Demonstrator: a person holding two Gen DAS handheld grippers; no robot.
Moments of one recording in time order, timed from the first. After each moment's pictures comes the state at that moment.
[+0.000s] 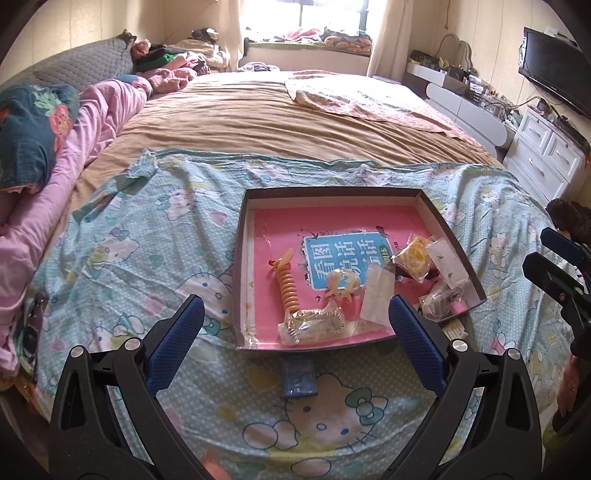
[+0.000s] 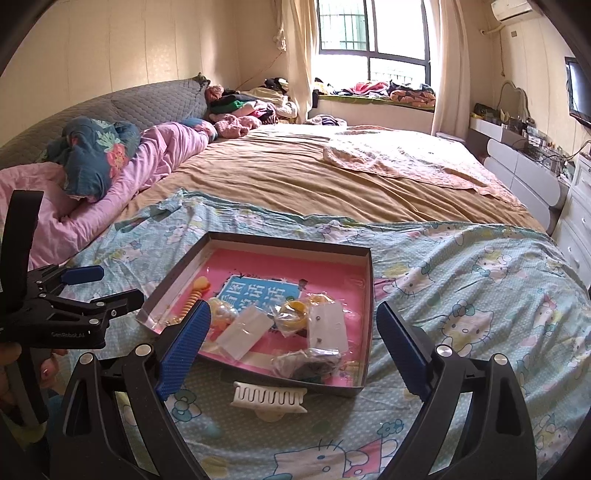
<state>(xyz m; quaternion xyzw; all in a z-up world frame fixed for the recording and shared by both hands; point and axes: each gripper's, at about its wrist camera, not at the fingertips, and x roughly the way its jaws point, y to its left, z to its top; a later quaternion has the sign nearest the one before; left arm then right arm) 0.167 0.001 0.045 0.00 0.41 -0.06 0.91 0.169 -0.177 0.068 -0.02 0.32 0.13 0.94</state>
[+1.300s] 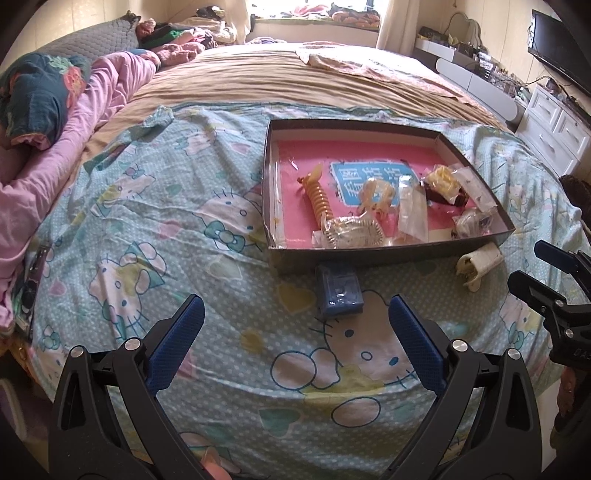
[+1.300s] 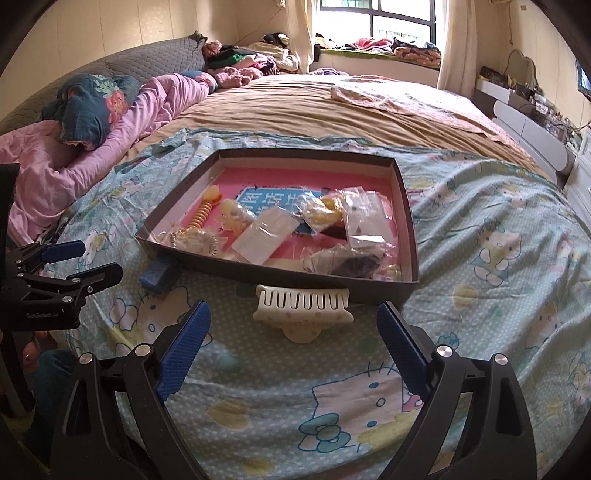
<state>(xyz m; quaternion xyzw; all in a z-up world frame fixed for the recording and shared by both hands) 0.129 0.025 -0.014 0.01 0.46 -0.04 0.89 0.141 -0.150 -0.012 -0.02 0.41 0.13 0.90</state>
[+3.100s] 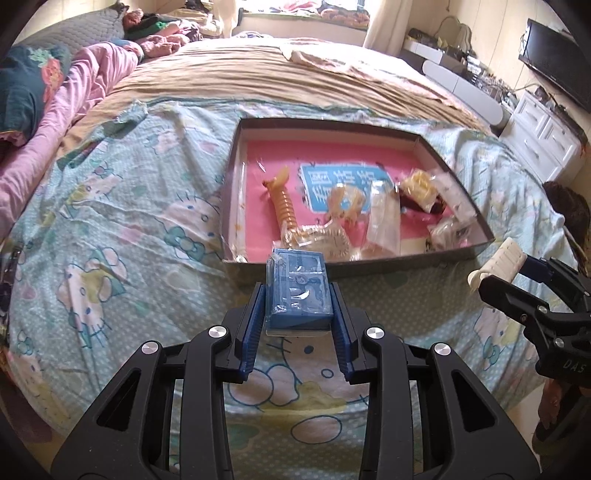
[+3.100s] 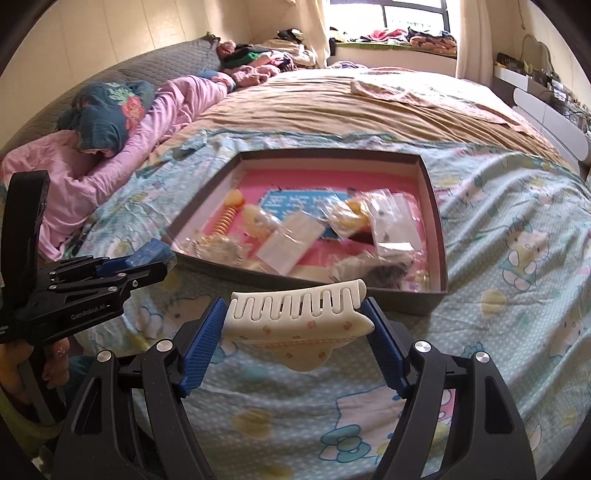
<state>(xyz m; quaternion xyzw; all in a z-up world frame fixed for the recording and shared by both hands) 0.141 0.009 -0.009 -0.02 0.46 -0.08 0.88 0.153 -0.151 -0.003 0.01 0.42 0.18 0.89</state>
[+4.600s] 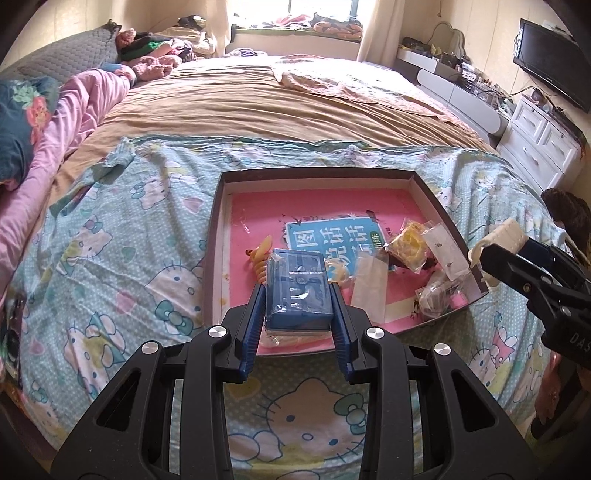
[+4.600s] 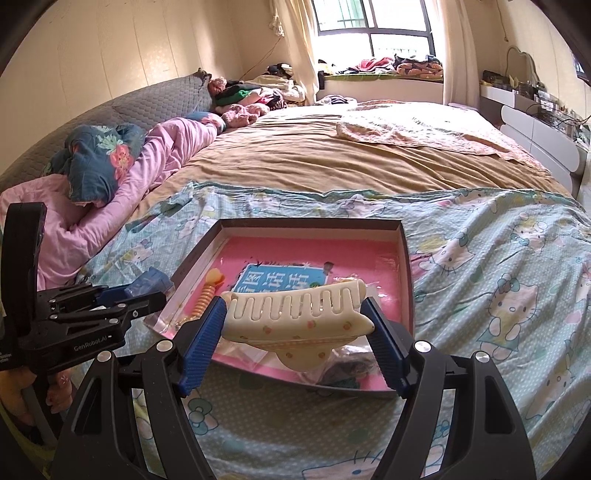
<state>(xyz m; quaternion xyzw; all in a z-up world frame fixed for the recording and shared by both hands) 0.188 -0.015 0.020 0.00 0.44 -0.08 0.90 0.206 -0.173 0.031 0.04 0.36 0.16 0.92</state>
